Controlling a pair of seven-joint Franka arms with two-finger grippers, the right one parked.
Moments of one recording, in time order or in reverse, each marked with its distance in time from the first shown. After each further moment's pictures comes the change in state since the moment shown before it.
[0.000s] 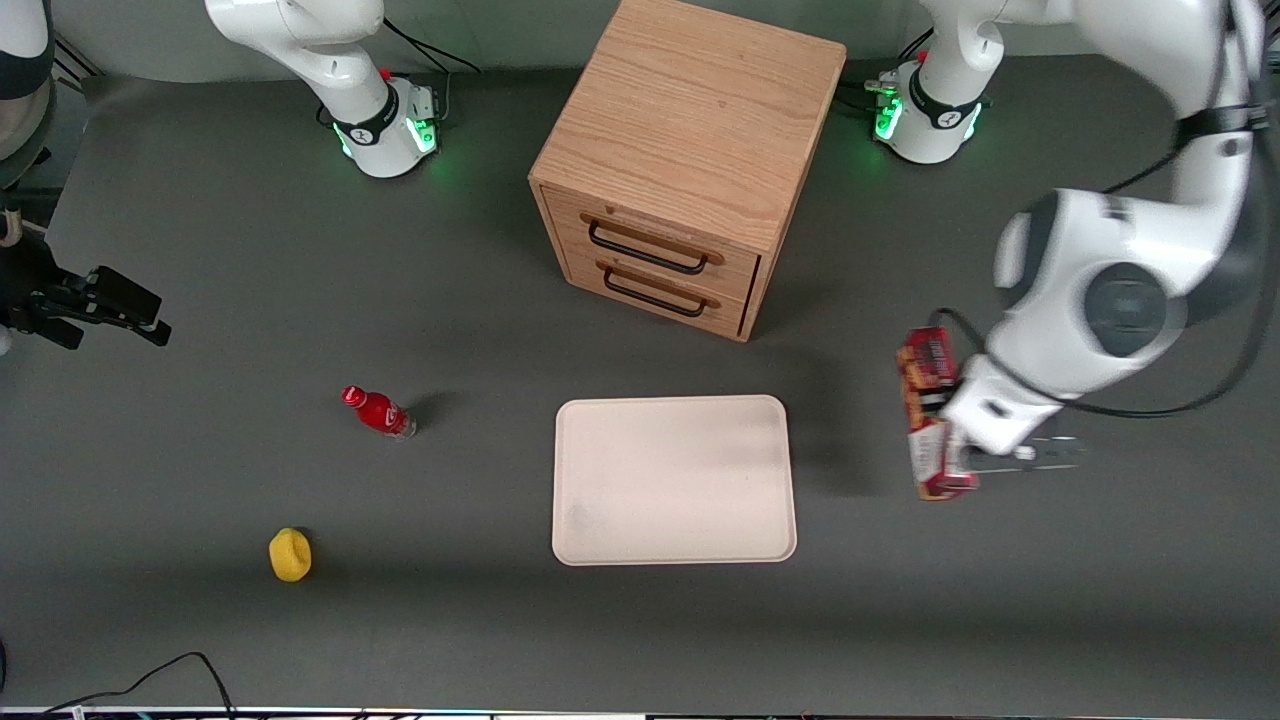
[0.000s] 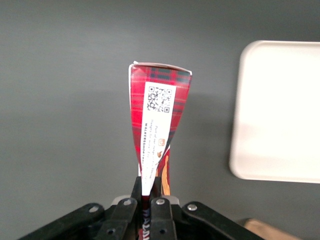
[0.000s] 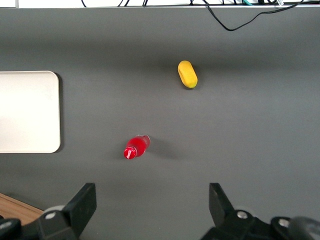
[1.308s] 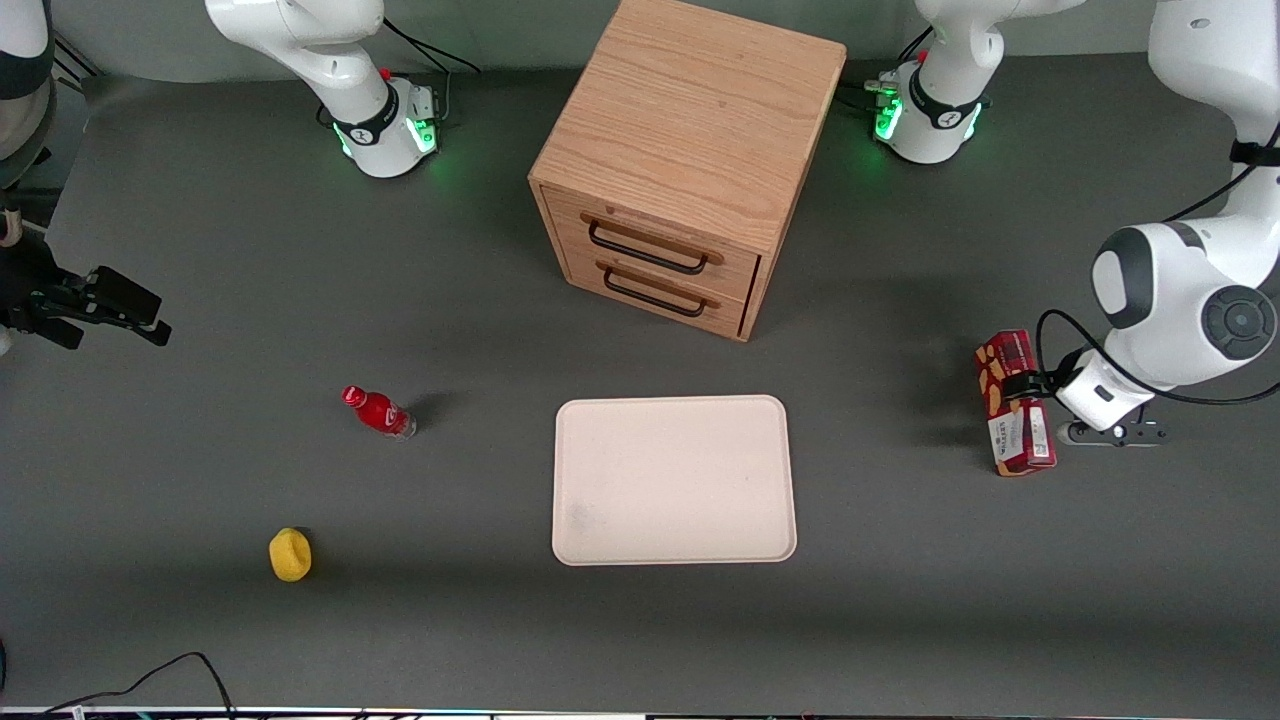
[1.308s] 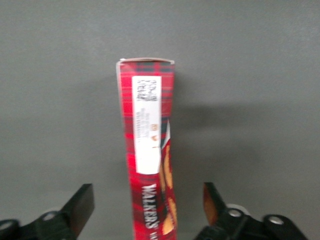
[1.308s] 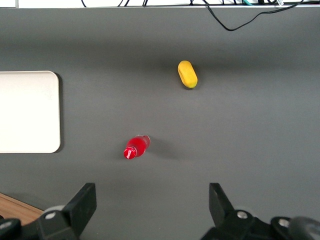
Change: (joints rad) arm 0.384 -0.059 0.015 -0.449 -0.041 0.373 0.503
